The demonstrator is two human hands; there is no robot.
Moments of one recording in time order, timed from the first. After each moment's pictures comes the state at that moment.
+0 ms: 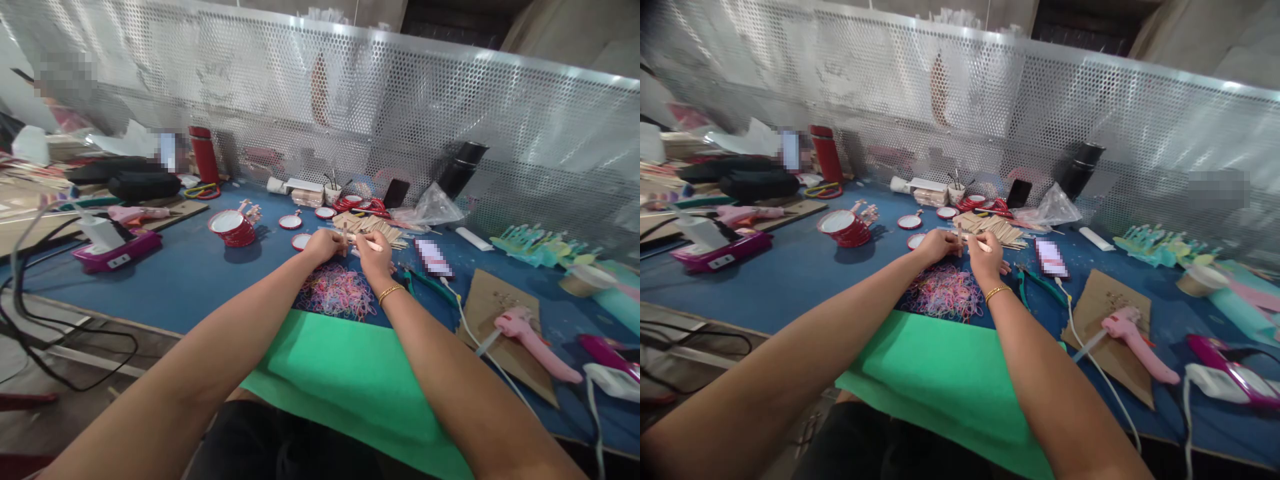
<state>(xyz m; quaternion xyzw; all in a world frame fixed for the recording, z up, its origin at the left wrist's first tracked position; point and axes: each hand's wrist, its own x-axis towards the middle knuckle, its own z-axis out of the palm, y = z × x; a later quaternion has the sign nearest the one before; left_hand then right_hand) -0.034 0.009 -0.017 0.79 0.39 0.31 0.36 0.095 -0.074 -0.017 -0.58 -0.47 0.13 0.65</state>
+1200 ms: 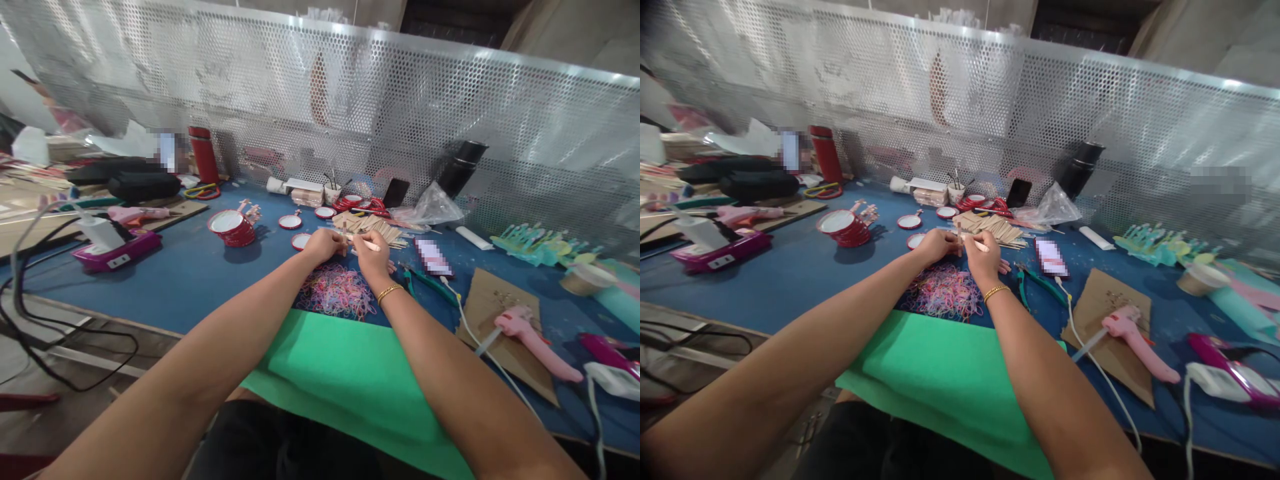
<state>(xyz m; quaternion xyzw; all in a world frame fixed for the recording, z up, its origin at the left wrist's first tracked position) -0.034 0.015 -0.021 0.79 0.38 0.31 0.36 0.092 -0.076 -0.014 -0.58 -0.49 0.12 0.64</state>
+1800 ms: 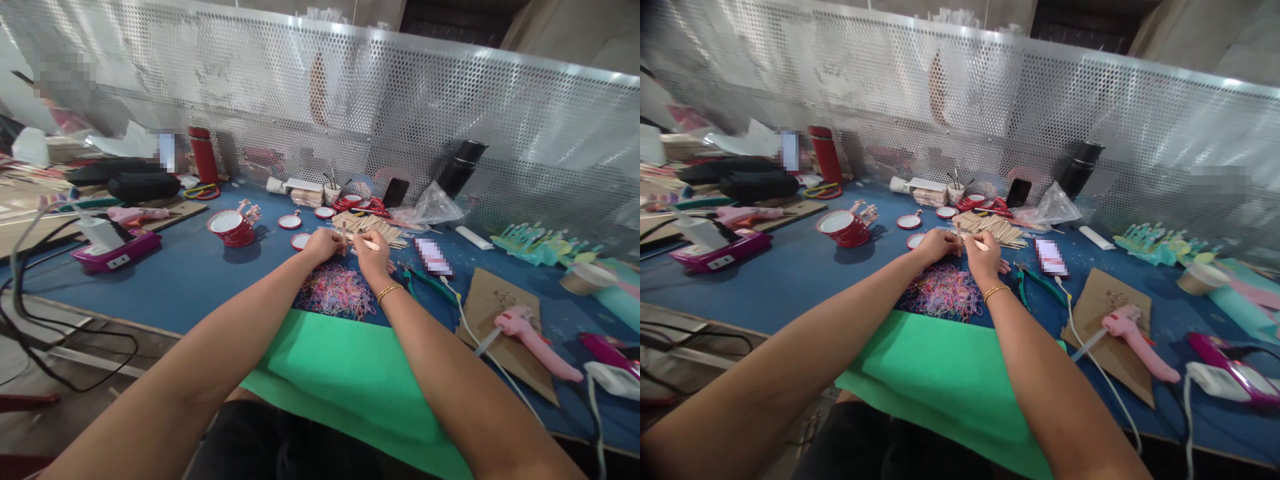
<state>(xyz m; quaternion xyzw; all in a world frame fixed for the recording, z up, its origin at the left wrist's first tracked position) -0.034 0.006 -0.013 0.78 0.39 0.31 0.37 0.092 -0.079 -0.011 -0.59 -0.48 0.11 0.63</state>
